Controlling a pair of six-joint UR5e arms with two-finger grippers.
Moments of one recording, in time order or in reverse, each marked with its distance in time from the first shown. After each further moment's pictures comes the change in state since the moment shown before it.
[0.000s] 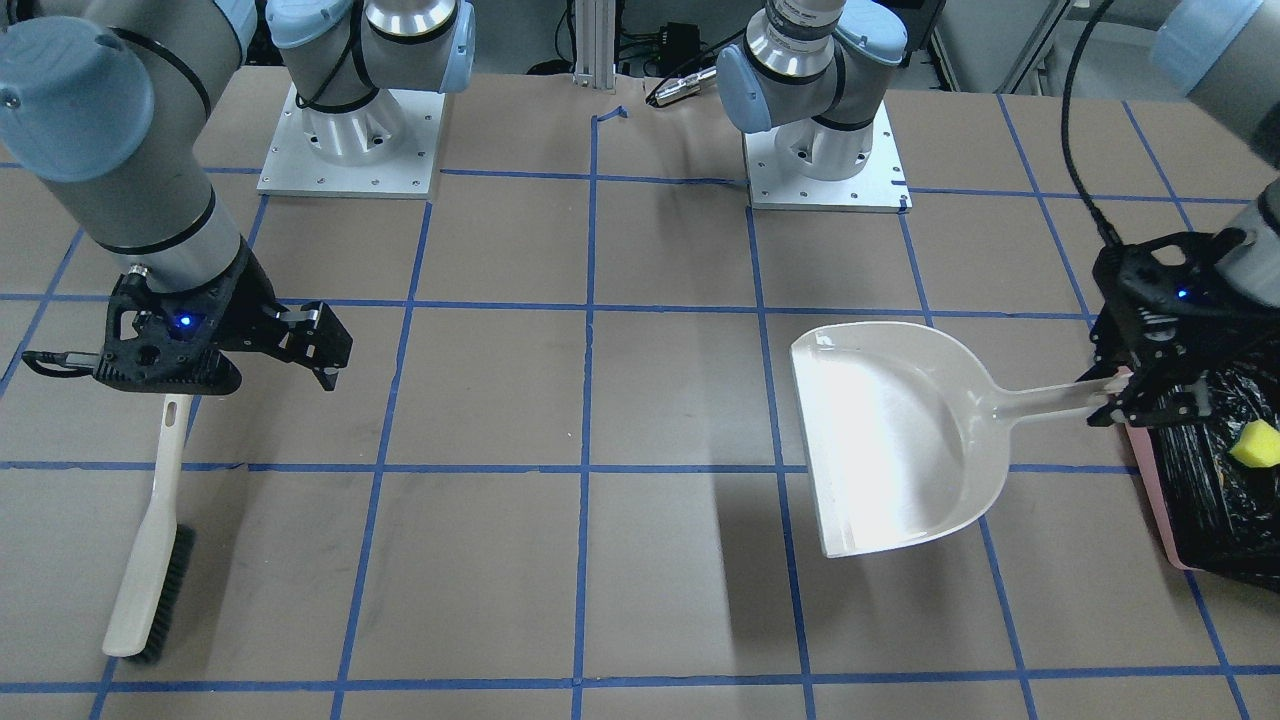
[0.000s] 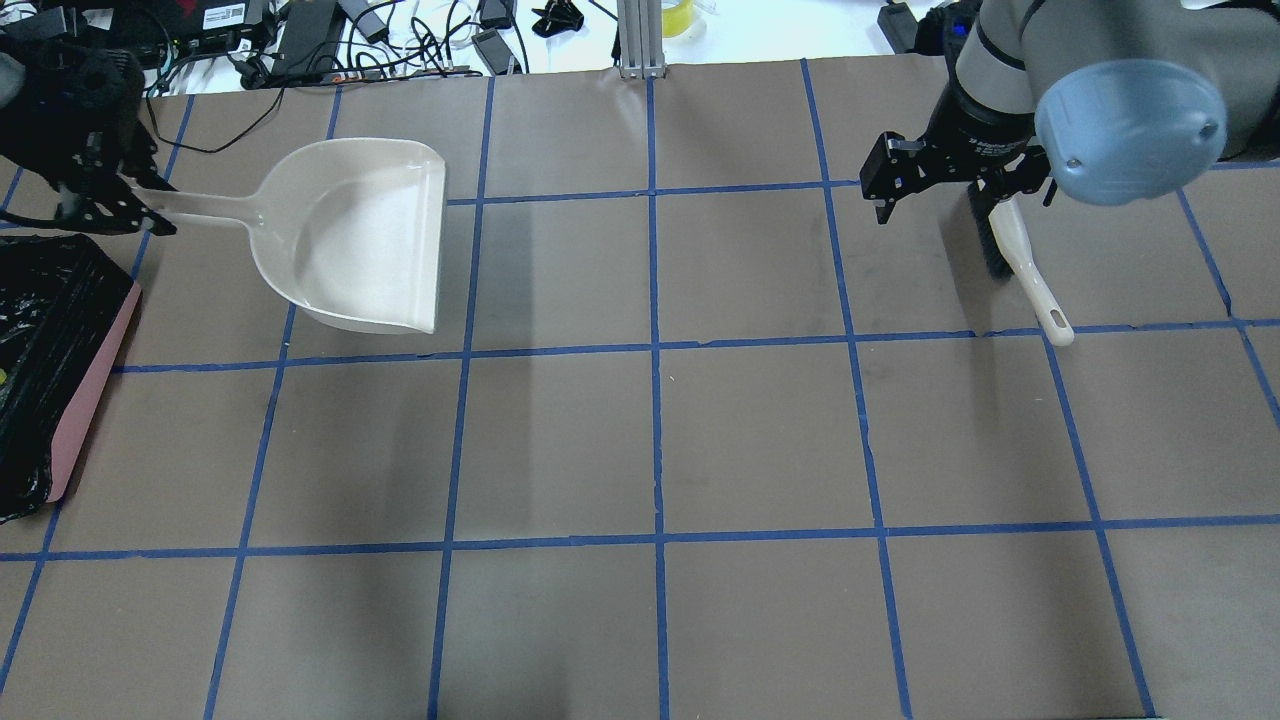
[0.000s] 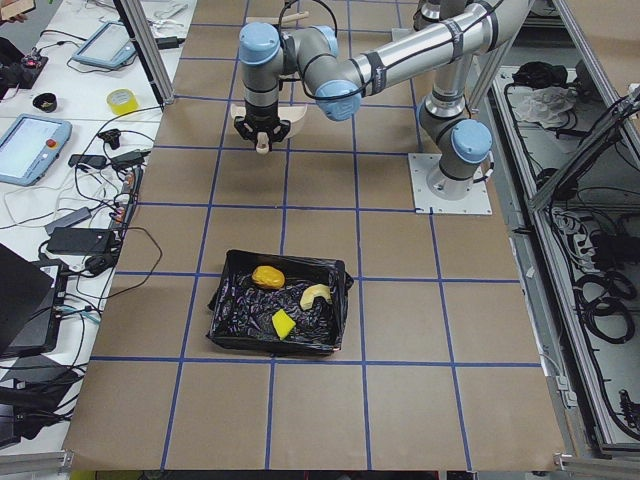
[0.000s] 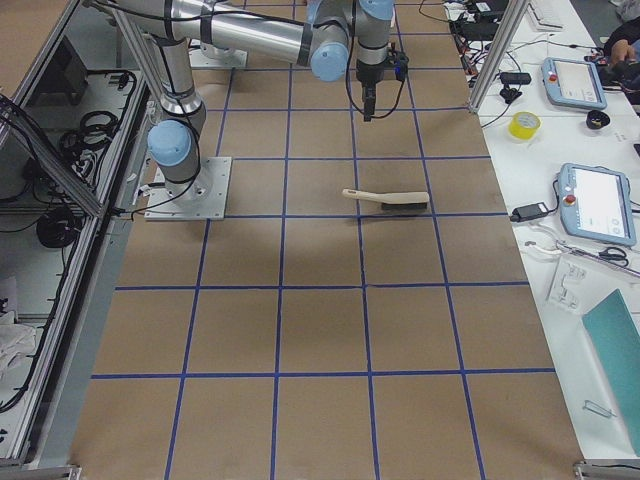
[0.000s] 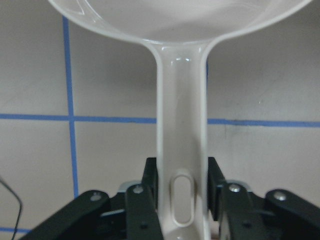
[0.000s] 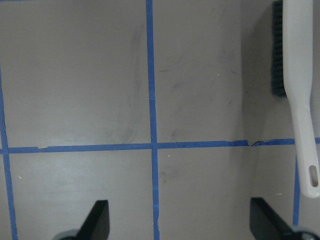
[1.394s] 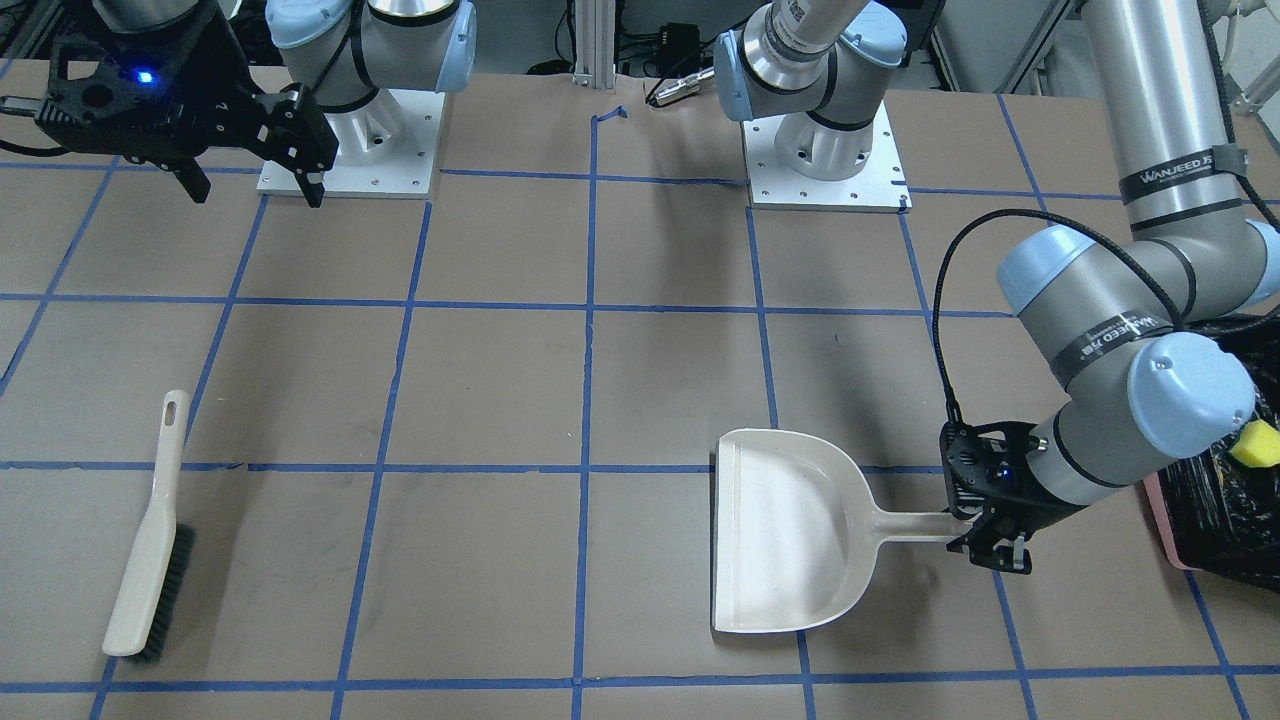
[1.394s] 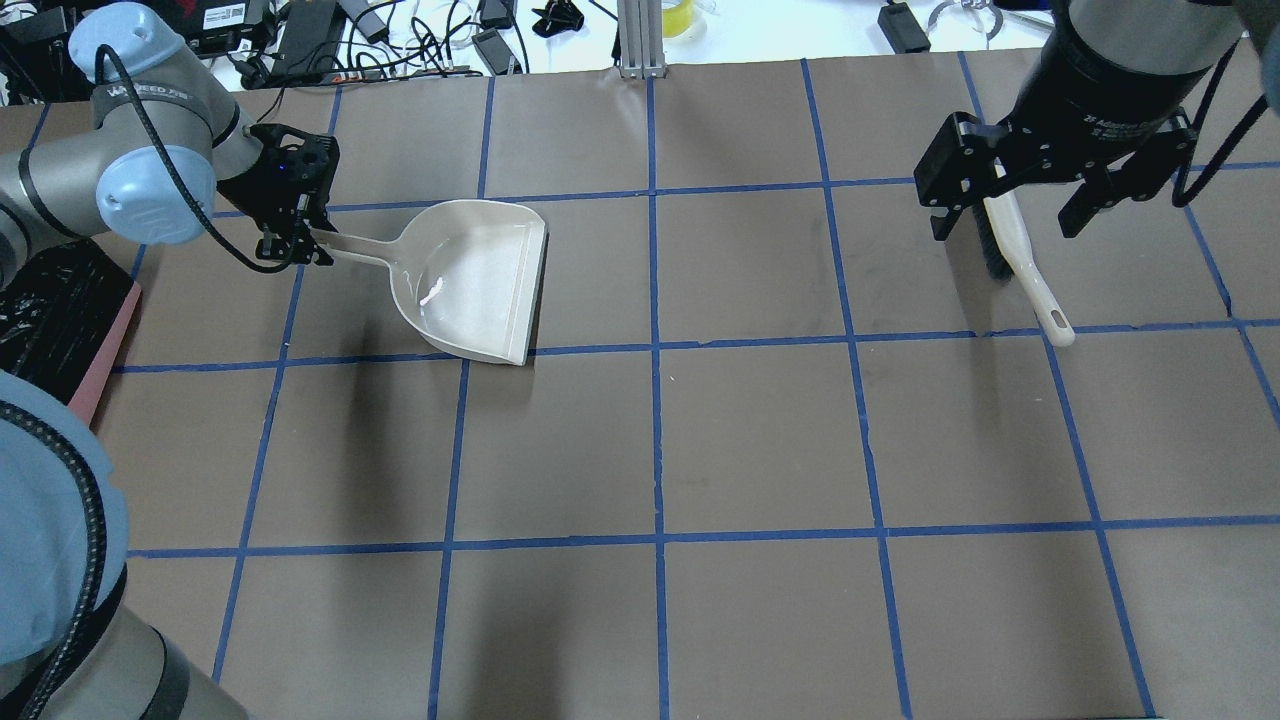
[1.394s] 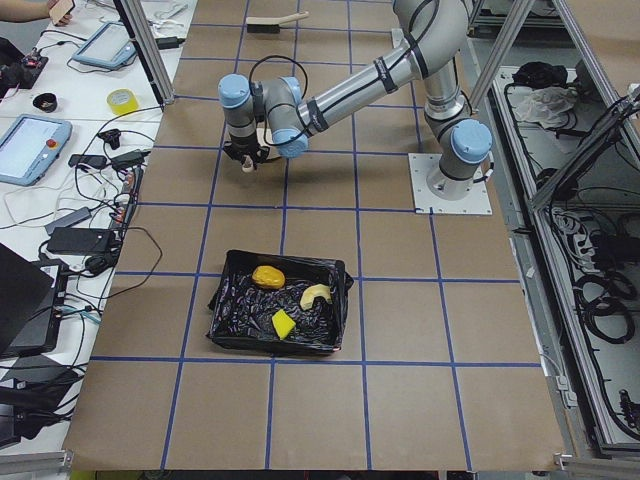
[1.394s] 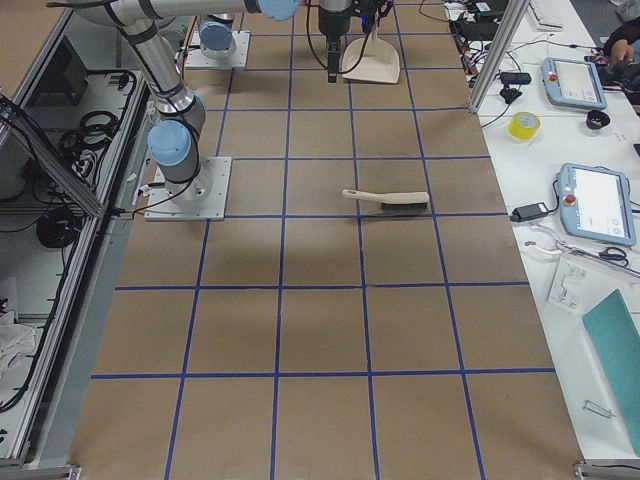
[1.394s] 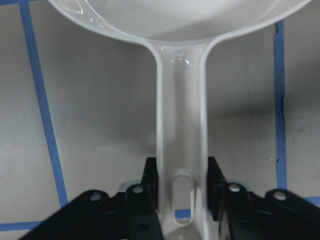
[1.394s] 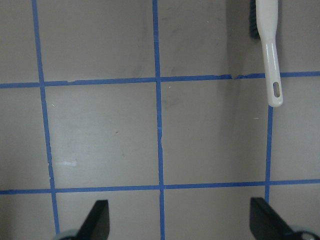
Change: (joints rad) left arm -0.122 -0.268 -0.032 0.301 0.019 0.021; right arm 0.003 -0.218 -0.075 0.334 0.002 0.006
